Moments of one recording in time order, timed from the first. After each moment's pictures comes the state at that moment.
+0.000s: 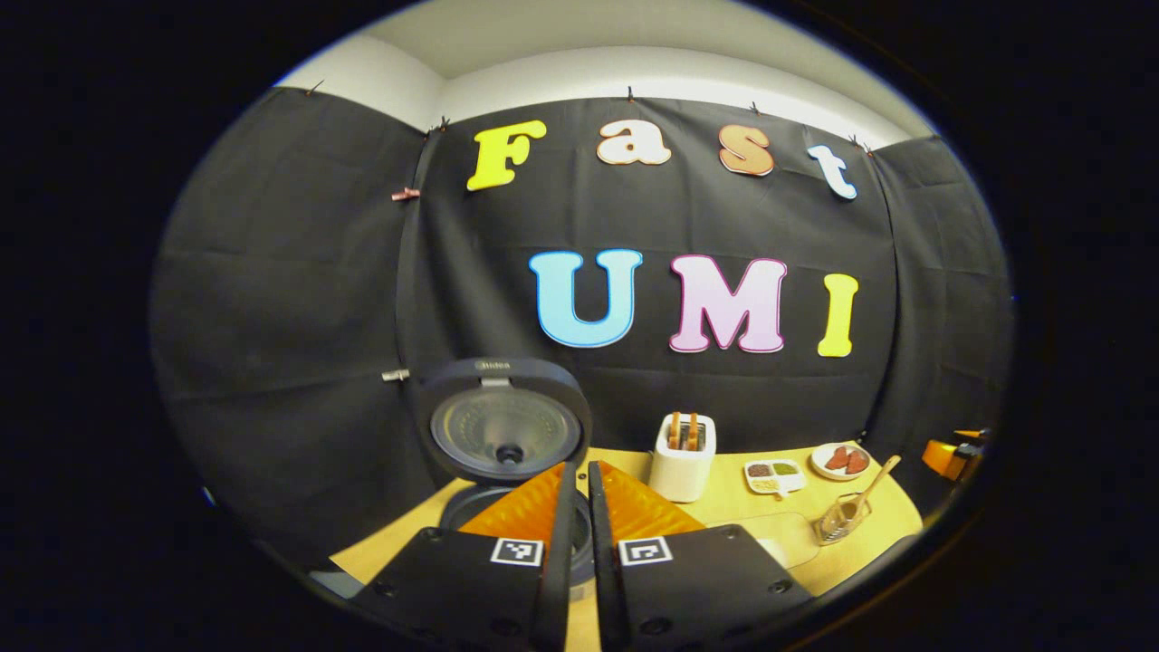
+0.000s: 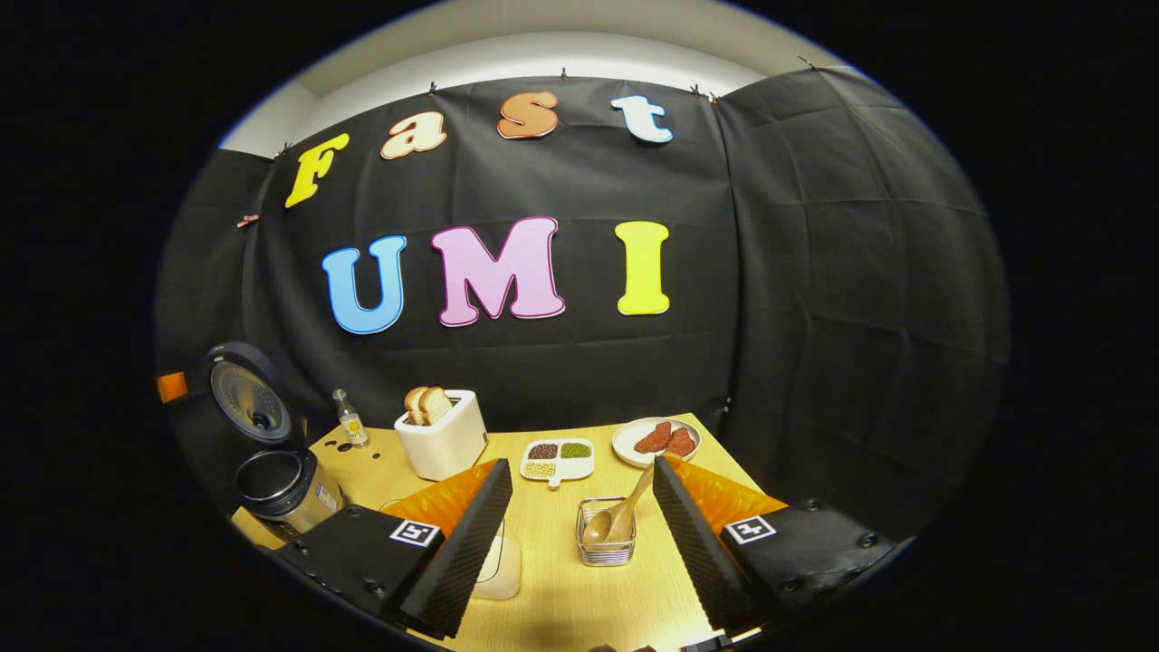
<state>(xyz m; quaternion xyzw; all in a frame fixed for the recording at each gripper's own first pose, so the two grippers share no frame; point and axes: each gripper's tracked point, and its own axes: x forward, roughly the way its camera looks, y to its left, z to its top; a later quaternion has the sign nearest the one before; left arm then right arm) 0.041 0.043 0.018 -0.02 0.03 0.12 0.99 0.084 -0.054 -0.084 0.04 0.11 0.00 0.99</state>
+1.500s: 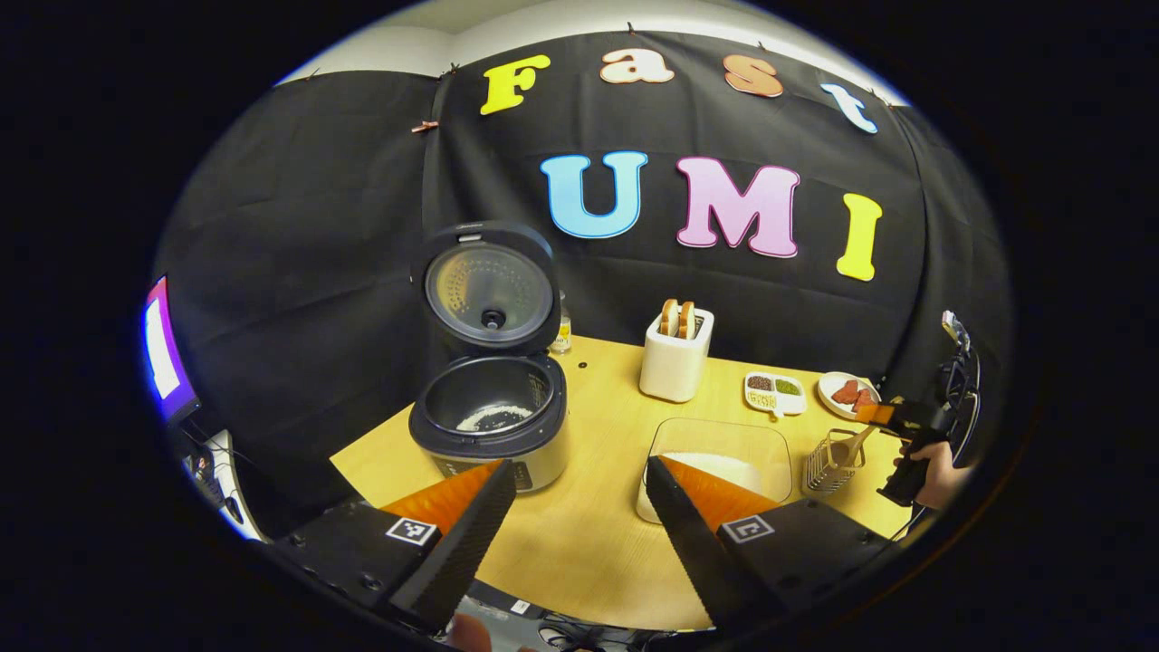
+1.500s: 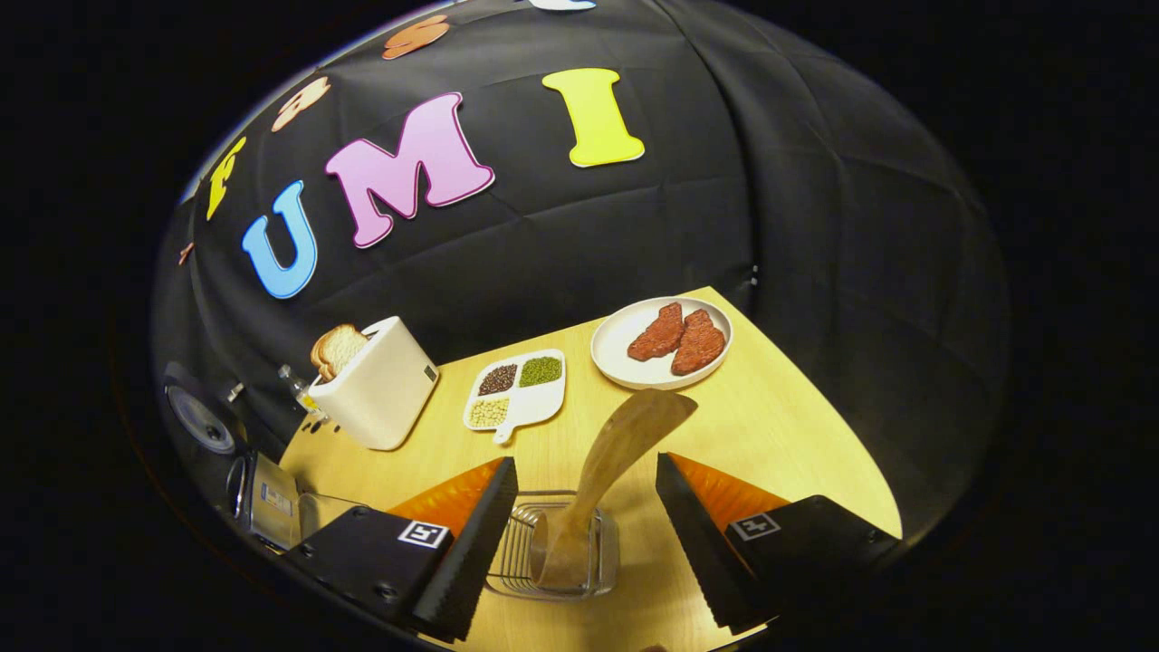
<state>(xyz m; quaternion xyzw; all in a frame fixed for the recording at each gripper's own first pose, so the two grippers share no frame) -0.005 -0.070 -0.088 -0.03 0.18 0.20 0.96 0.242 -0.099 -0.273 0.16 0.29 0.02 0.94</state>
